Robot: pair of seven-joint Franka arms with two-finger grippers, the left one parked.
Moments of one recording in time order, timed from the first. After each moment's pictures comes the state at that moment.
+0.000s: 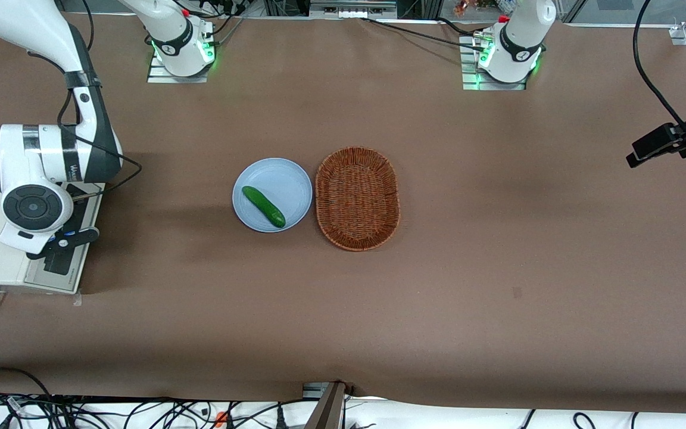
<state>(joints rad) 0.13 0.44 -0.13 -1.65 -0.56 1.75 -0.24</state>
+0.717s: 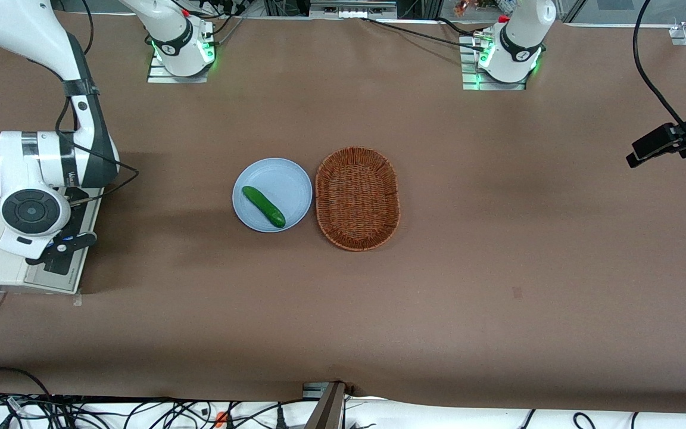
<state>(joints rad) 0.11 0.47 -0.14 -1.65 -0.58 1.80 -0.26</state>
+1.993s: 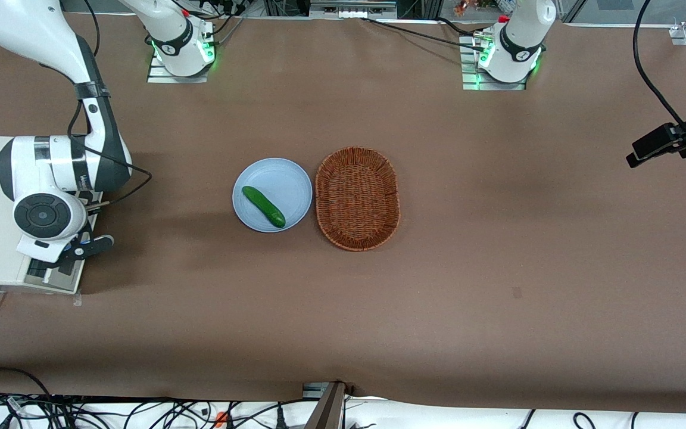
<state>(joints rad) 0.15 0.50 -0.12 -1.62 -0.47 1.79 -0.24</state>
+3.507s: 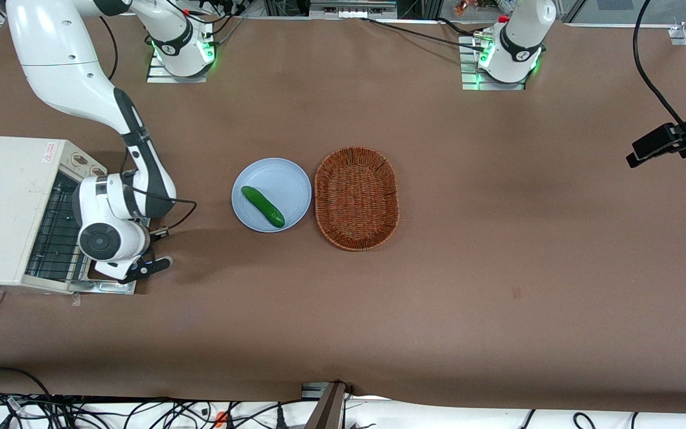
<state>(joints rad) 0.12 0.73 -0.07 -1.62 -0.17 2.07 -0.20</state>
